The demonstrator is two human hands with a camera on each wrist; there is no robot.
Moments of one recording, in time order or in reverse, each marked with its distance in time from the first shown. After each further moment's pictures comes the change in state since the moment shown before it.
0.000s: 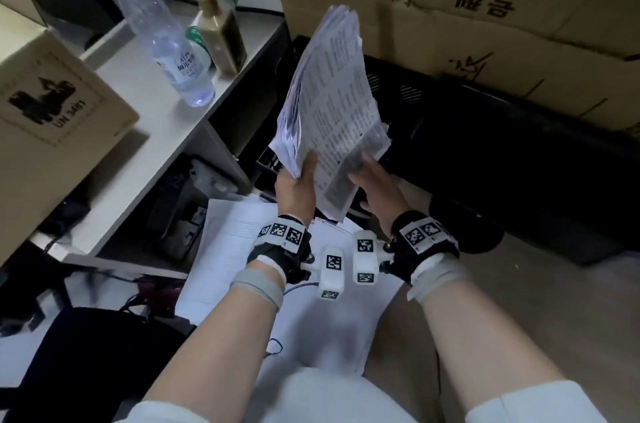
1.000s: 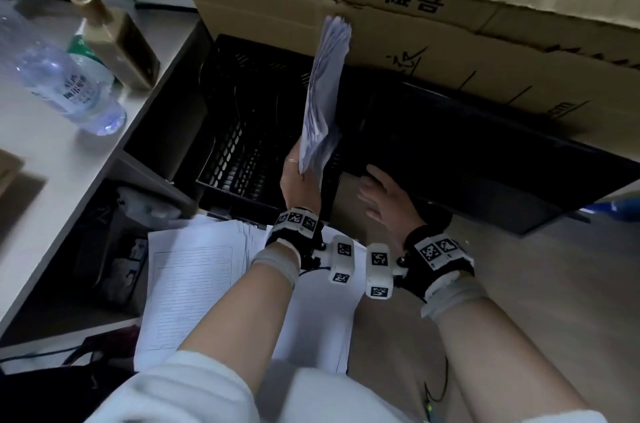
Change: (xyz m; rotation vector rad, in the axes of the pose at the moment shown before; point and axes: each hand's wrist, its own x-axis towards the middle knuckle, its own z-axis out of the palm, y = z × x) left_hand 0.026 -0.035 0.101 0.107 -0.102 0.053; right_hand -0.020 0.012 -0.081 0.100 0.210 0.148
